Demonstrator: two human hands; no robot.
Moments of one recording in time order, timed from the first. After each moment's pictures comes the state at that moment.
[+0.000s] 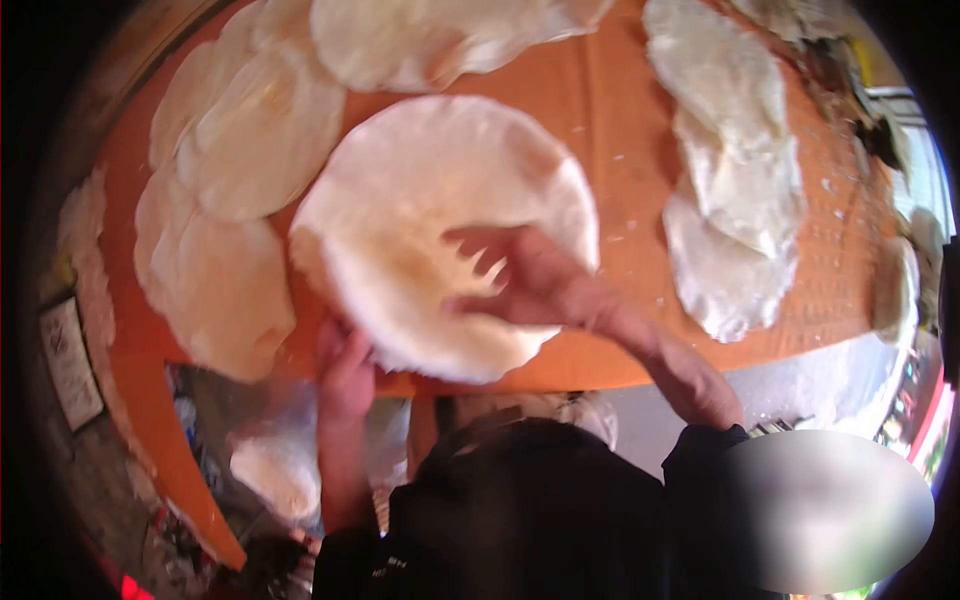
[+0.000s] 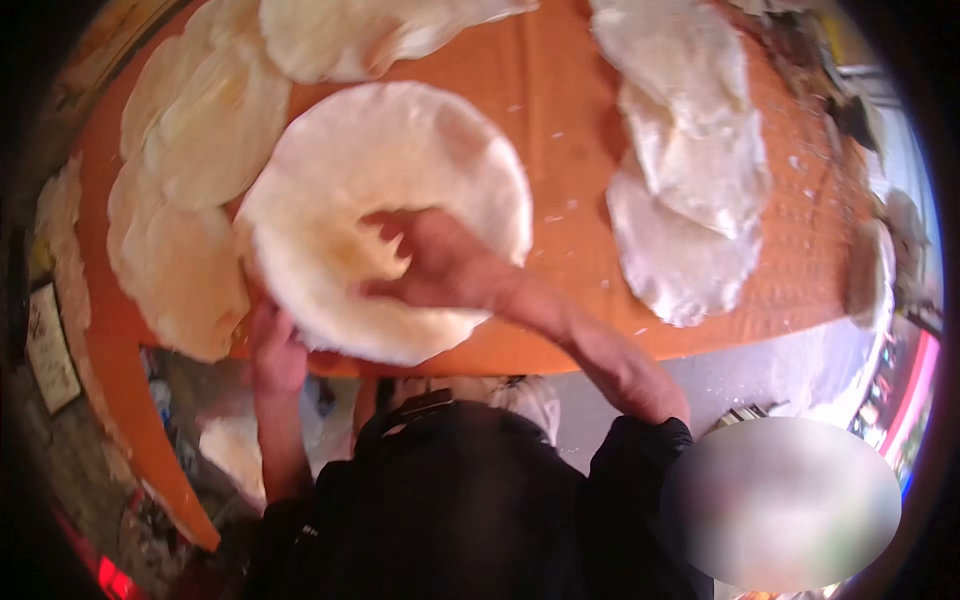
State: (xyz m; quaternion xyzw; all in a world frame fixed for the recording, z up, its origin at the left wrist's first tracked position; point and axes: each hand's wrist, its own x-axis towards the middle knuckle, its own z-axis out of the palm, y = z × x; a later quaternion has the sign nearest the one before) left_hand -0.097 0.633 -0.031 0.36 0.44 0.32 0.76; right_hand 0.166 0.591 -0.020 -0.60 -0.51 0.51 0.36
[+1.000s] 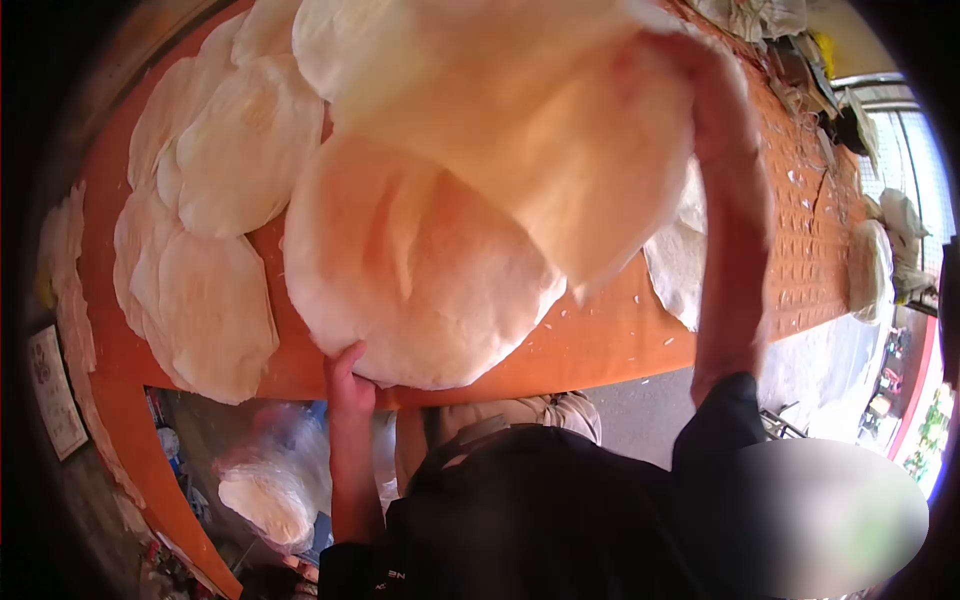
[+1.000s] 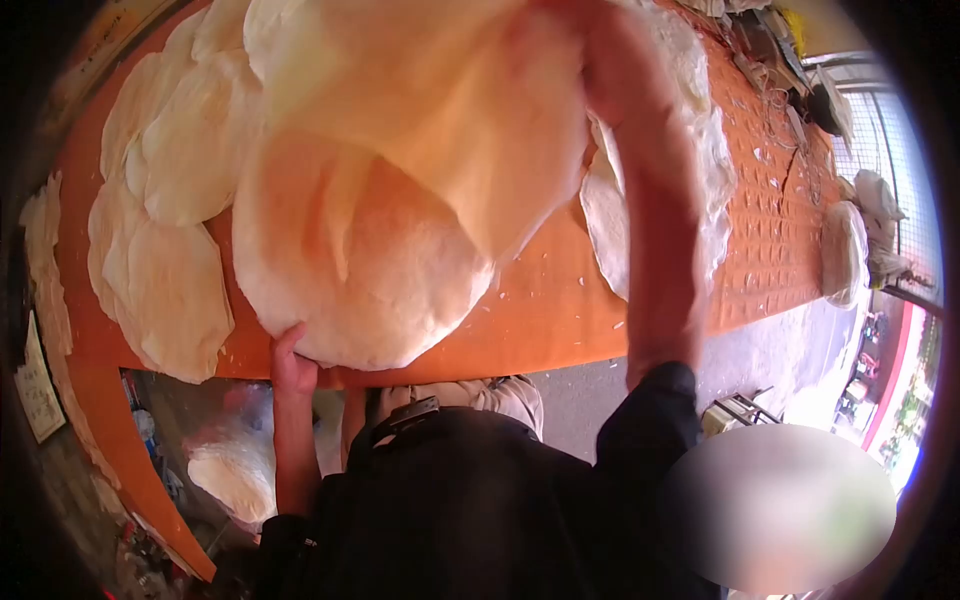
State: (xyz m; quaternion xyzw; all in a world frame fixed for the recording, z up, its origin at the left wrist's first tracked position) left_hand -0.149 0.617 -0.134 0.20 0.51 0.34 0.76; right_hand 0.349 0.634 0.045 -0.55 -0.27 0.49 0.62
